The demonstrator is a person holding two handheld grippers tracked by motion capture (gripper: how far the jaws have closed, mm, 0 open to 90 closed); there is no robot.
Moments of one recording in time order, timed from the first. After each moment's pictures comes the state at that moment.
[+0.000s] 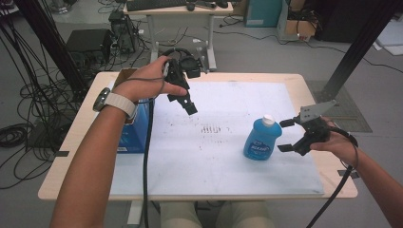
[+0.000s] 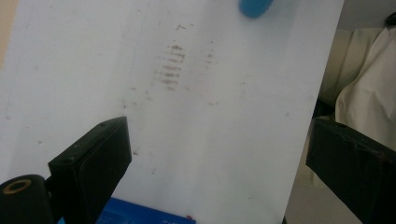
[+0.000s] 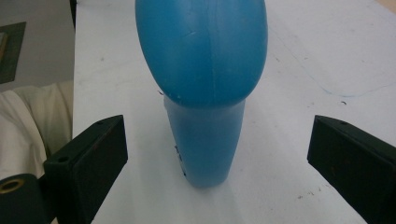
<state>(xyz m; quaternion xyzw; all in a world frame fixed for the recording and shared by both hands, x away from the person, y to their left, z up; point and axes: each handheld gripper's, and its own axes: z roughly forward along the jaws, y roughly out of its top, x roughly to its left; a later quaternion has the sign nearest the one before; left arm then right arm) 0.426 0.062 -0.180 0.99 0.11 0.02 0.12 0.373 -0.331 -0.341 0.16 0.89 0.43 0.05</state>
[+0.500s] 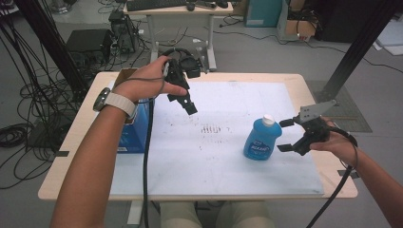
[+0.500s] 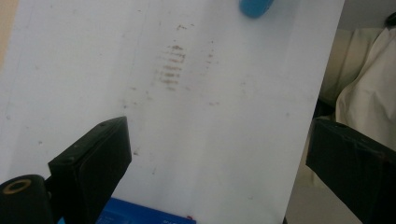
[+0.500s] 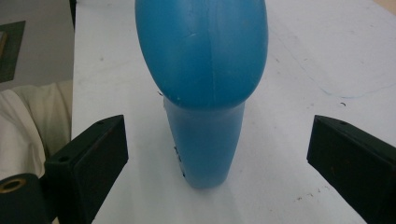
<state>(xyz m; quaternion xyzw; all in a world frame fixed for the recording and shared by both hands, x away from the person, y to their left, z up) 0.426 0.063 -0.181 0.99 0.11 0.03 0.13 0.374 -0.330 -0.341 0.16 0.89 0.43 0.05</state>
